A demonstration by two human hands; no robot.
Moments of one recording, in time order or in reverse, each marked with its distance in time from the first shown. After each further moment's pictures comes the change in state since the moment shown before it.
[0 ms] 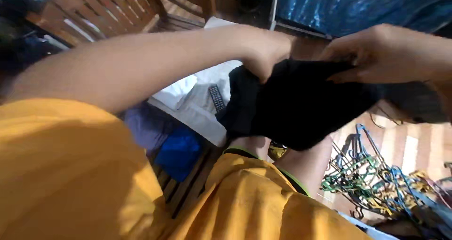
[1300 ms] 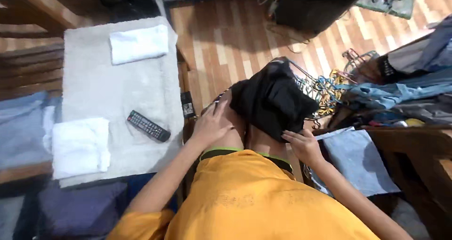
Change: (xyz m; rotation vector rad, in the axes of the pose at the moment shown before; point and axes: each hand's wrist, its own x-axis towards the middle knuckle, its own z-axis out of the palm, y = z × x) left_hand 0.115 0.068 0.262 -0.460 0.324 0.115; right_hand -0.272 -0.042 0.366 -0.045 0.586 0.816
